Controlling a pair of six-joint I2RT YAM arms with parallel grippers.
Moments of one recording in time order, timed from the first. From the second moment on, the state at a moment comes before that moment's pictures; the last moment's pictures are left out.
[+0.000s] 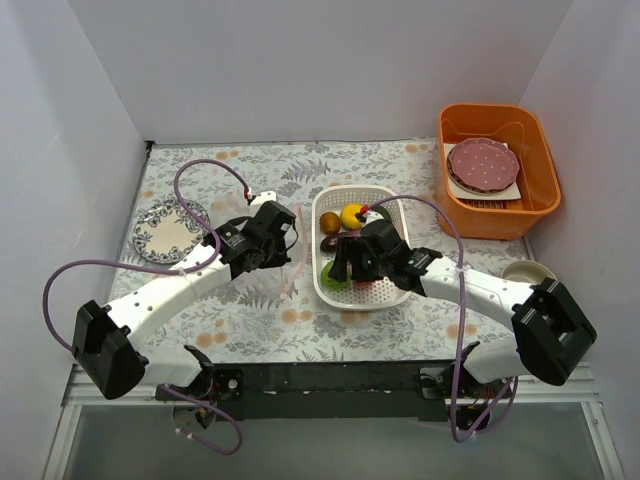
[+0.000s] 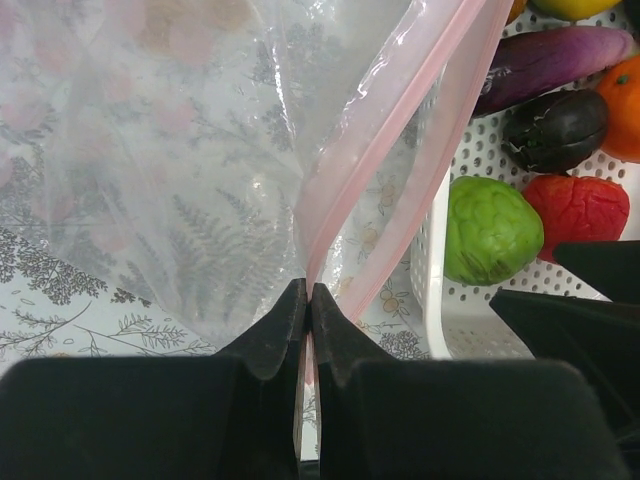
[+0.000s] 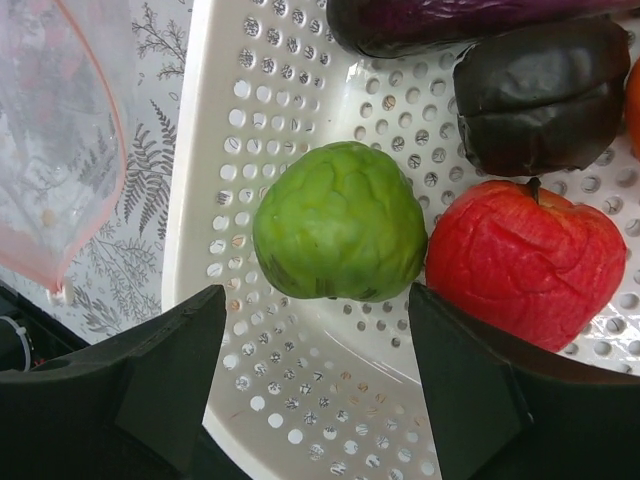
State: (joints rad) left arm -0.75 1.30 1.12 -0.78 -0.37 -0.73; right arm 0.80 1.36 0.80 -0.18 -0.04 0.65
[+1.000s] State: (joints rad) left arm -0.75 1.29 1.07 -0.69 -0.26 -0.73; right arm 0.74 1.53 0.81 0.00 -0.11 0.66
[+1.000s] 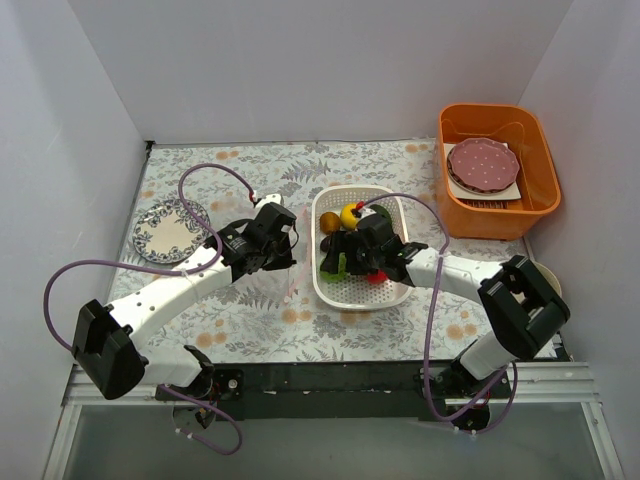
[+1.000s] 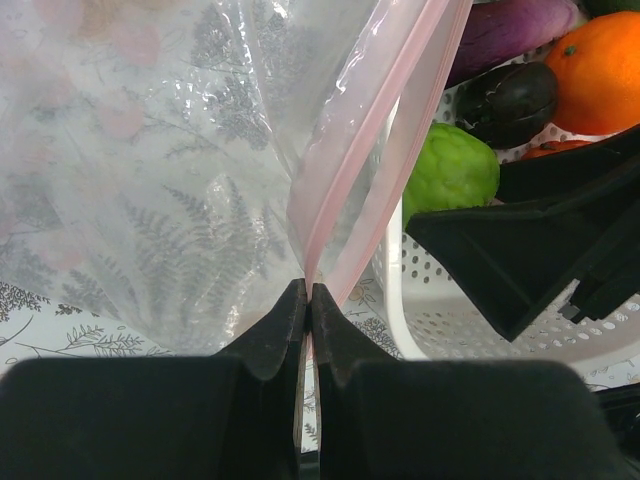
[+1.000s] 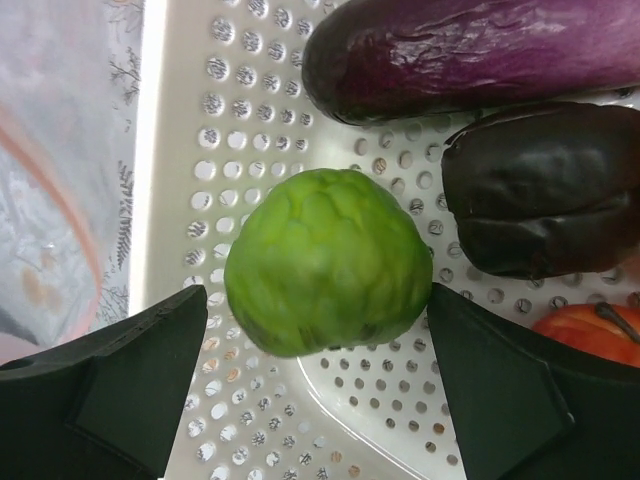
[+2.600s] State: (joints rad) left arm -0.75 1.29 1.12 -0.70 -0.16 -0.74; right arm 0.83 1.35 0.79 0.17 -0.21 0.67
